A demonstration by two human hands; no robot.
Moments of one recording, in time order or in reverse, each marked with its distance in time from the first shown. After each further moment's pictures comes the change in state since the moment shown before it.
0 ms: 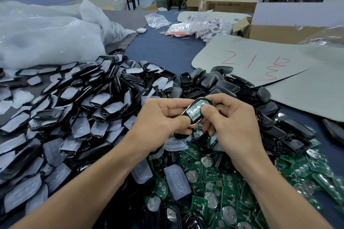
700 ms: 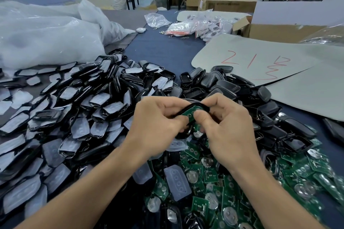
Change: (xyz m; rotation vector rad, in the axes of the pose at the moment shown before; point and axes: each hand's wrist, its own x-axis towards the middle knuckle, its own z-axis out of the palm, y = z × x) left_hand -0.003 -0.003 0.002 0.402 0.199 0.148; right_hand -0.013 -0.009 0.010 -0.195 0.016 -0.110
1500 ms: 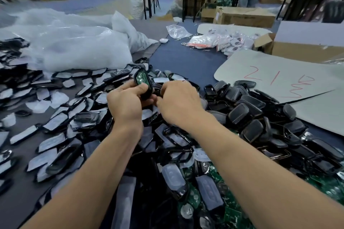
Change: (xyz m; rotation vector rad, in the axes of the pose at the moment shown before) left_hand 0.035 -0.019 -0.084 -0.648 0.774 -0.335; right_hand 0.084 -0.058 0.133 -0.750 -0.287 -0.127
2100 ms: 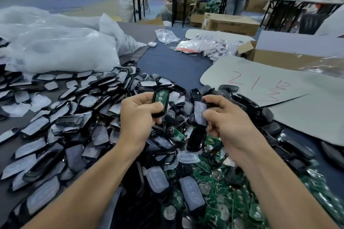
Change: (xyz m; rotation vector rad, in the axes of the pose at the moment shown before) left_hand -0.031 -0.017 0.008 0.241 -0.384 0.100; right_hand -0.078 0.084 -0.060 1.134 0.012 0.460
